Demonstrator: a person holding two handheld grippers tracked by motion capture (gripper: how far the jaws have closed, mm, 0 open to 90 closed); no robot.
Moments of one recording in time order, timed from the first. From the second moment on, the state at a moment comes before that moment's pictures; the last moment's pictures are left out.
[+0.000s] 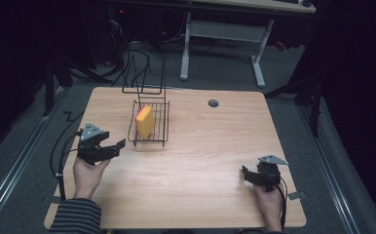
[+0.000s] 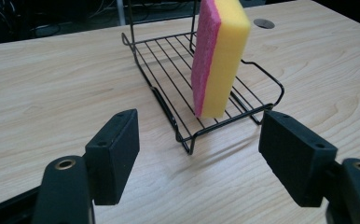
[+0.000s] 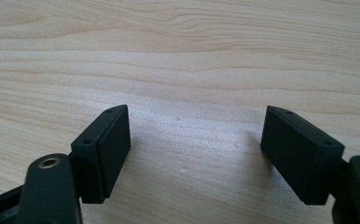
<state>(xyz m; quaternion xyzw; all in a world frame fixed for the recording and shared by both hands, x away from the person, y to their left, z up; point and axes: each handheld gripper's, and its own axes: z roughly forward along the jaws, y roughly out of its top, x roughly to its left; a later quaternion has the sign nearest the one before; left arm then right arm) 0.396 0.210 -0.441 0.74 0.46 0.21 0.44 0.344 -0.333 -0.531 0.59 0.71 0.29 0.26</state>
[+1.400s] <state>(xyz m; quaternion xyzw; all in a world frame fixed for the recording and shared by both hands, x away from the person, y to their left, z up) 0.371 0.233 -0.472 0.72 0.49 0.20 0.44 0.344 -0.333 -0.531 0.59 0.71 0.29 0.26</state>
